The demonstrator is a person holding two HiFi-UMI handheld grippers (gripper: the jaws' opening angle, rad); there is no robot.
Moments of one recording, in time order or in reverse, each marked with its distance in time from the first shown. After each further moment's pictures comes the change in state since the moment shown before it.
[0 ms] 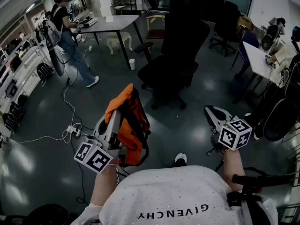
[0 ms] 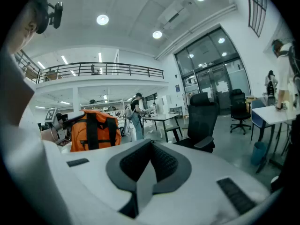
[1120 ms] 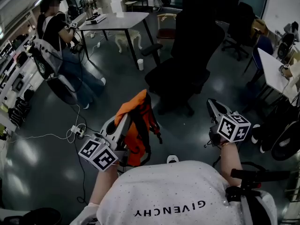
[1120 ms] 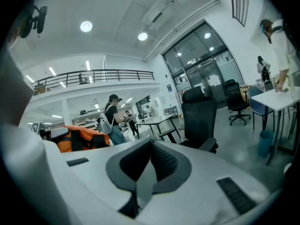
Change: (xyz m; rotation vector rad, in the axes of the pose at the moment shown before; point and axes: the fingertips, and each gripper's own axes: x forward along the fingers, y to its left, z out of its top) left arm 0.112 0.056 -0.047 0.060 0.156 0.004; right arm 0.137 -0.111 0.033 0.141 -0.038 -0.037
